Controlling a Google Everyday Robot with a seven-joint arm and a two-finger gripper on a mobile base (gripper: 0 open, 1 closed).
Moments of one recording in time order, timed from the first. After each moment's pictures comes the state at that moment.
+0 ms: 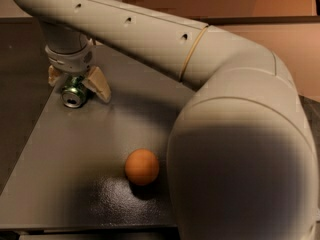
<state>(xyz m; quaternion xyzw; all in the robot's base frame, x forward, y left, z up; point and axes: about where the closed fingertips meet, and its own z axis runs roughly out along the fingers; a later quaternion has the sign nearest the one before) 0.585 0.207 0.845 -0.98 0.15 -0.05 0.07</state>
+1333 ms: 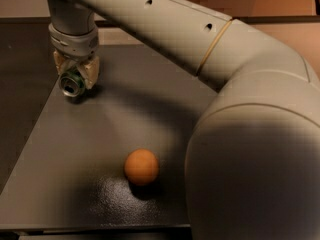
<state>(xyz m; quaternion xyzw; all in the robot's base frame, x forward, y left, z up) 0.583 0.202 0.888 -0.98 0.17 -0.04 0.13</state>
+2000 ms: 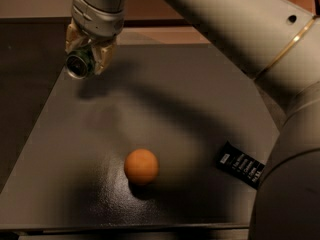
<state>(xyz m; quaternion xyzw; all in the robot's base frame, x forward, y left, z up) 0.567 0.158 0.953 -0.95 0.21 -0.02 0.23</state>
